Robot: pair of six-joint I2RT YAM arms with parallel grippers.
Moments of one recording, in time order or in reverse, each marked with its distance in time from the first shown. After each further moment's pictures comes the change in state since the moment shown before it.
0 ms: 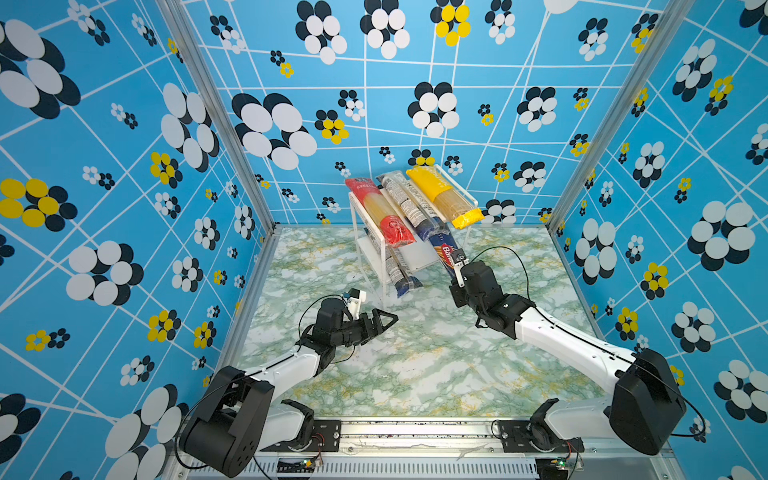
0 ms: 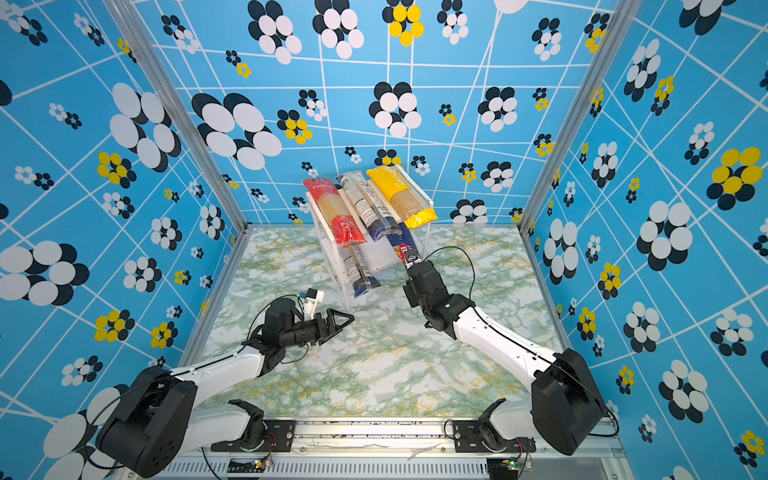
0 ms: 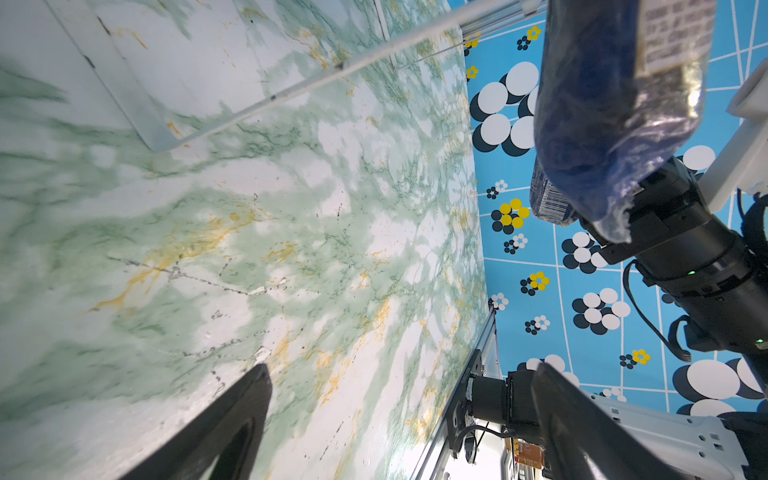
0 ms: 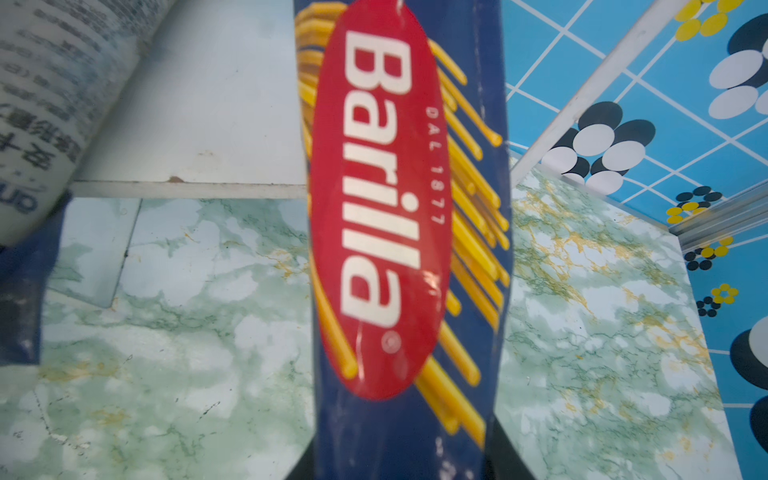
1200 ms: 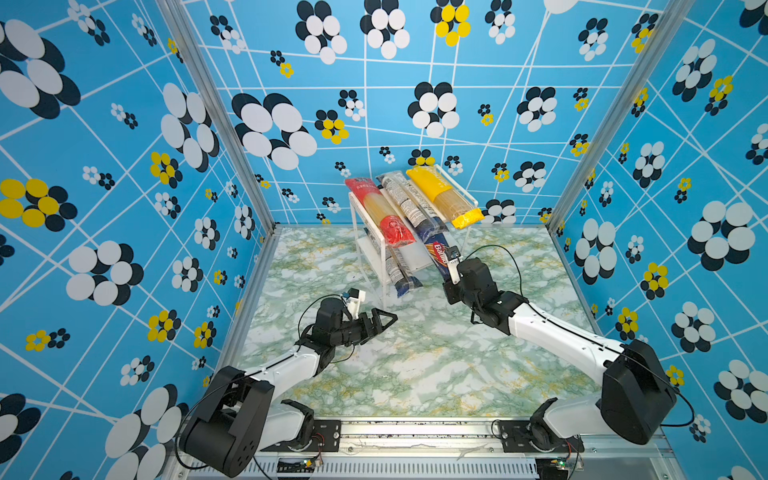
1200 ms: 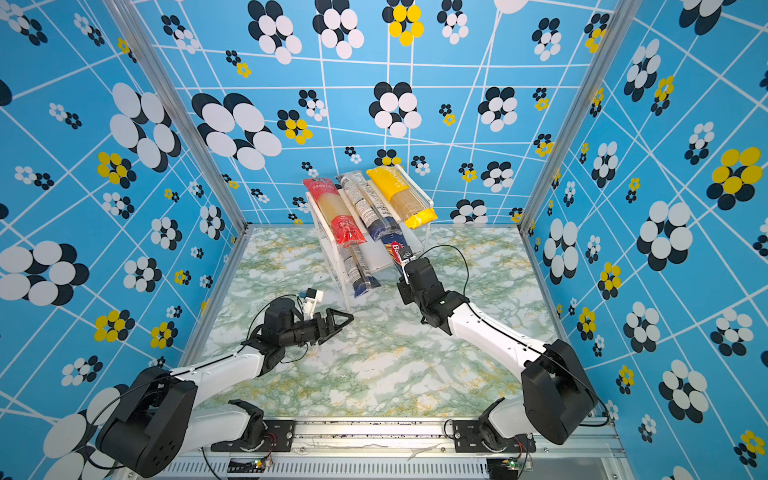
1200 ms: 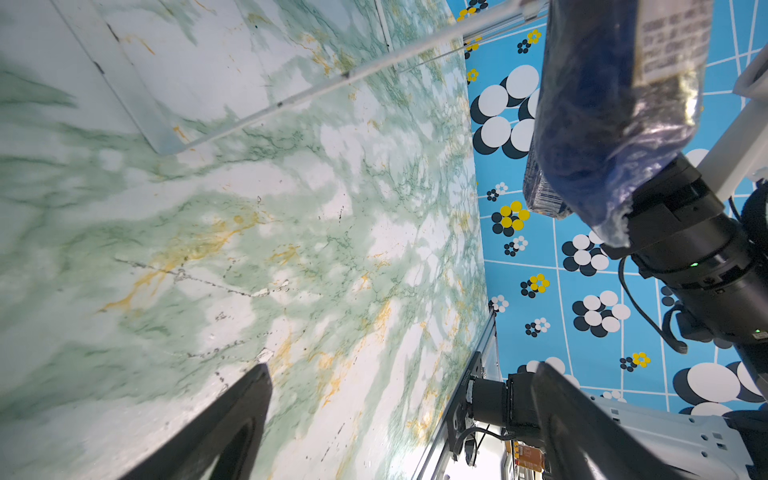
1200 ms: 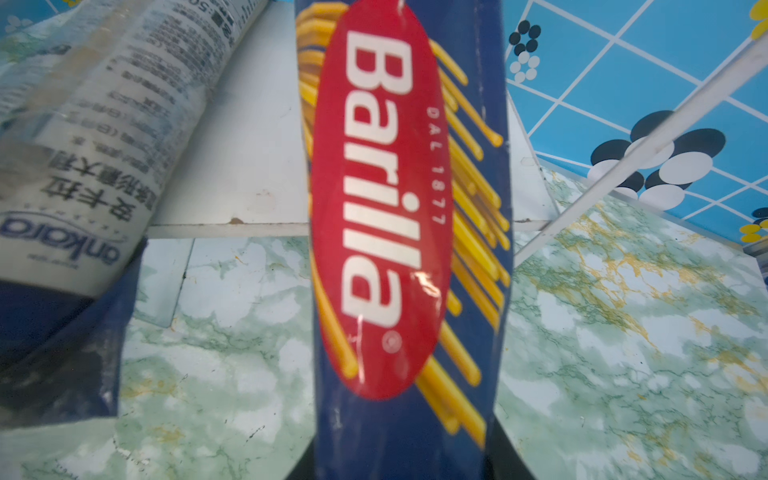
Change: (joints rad) left arm 0.006 0.000 0.000 0.000 0.000 0.000; right arm 0.009 0.064 0.023 0.074 -0.082 0.014
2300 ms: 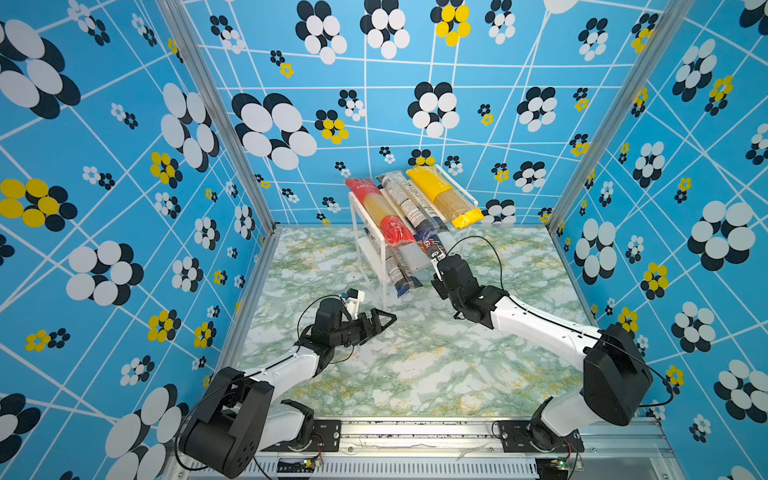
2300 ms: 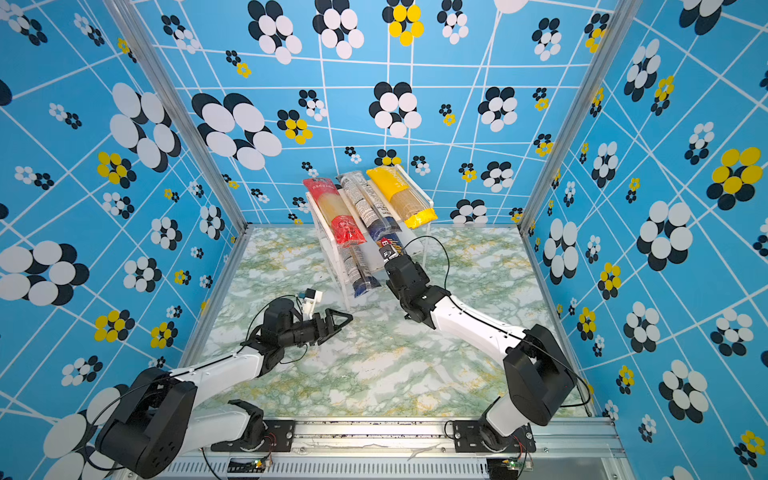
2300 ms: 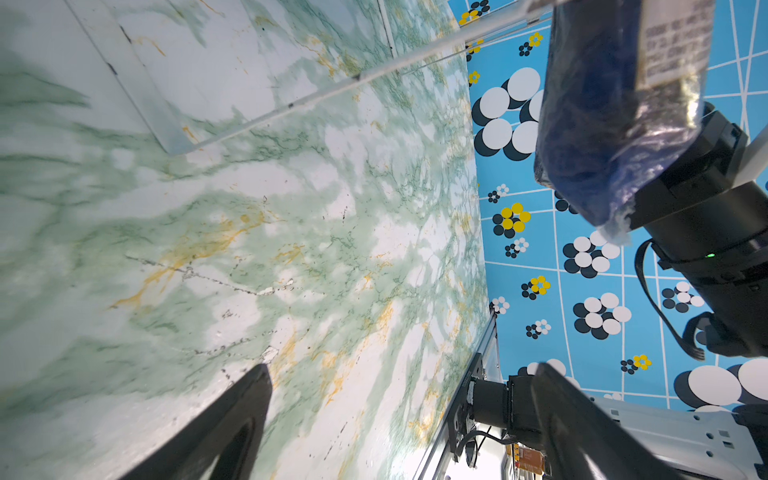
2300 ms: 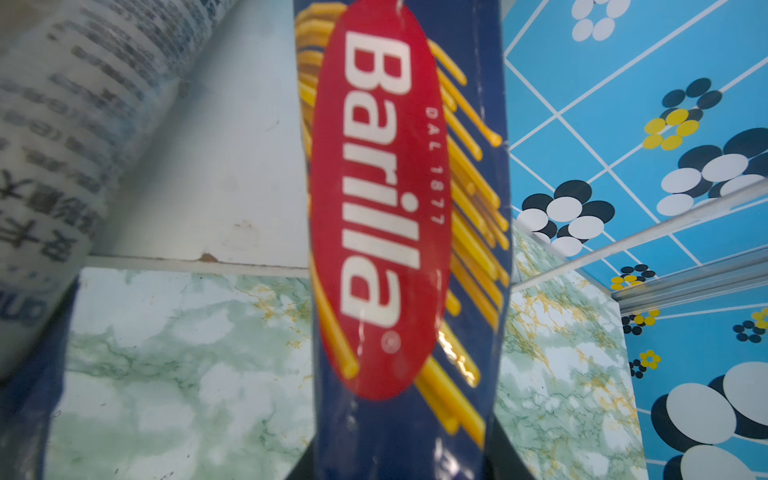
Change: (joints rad) left arm 0.006 -0.005 -0.008 -0.002 0.000 0.000; right arm 0.080 0.119 0.125 -0.010 0.251 -0.196
